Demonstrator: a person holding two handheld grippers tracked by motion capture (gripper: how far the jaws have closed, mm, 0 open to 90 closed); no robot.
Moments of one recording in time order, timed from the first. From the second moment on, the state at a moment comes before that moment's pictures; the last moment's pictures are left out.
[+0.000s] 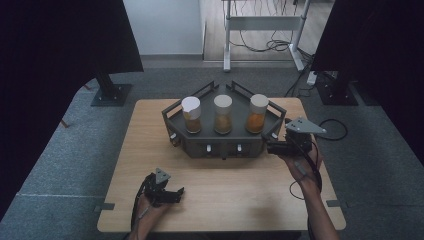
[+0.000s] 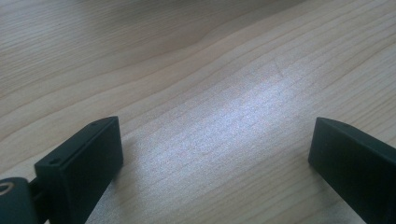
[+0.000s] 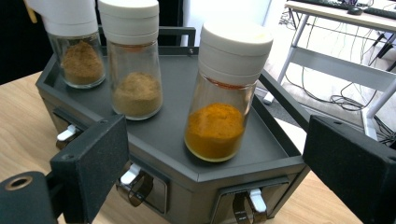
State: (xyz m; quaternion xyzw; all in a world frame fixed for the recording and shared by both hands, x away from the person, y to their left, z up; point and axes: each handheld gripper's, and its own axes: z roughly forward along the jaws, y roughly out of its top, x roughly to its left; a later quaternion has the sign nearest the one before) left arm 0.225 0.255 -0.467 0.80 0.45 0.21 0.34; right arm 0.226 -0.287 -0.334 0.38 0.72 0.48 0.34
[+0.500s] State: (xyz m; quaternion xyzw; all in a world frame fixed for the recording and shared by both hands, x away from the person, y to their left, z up) left arm 0.225 0.255 -0.467 0.80 0.45 0.21 0.34; right arm 0.201 -0.296 -0.342 0.37 0.71 0.48 0.34
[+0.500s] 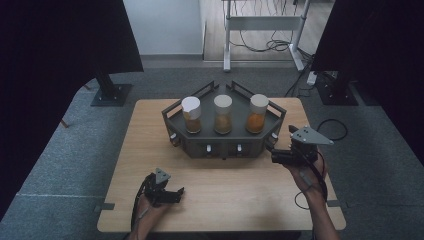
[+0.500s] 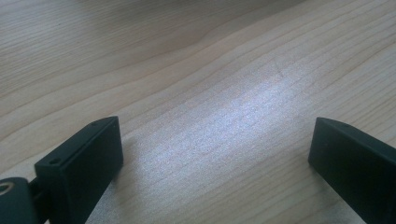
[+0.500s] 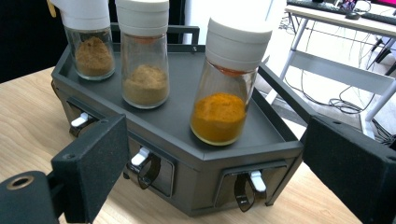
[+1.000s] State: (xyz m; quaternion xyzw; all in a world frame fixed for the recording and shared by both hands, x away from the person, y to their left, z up) left arm 0.225 0.255 -0.467 0.80 0.45 0.21 0.34; right arm 0.179 -0.305 -0.352 0.37 0.71 0.48 0.35
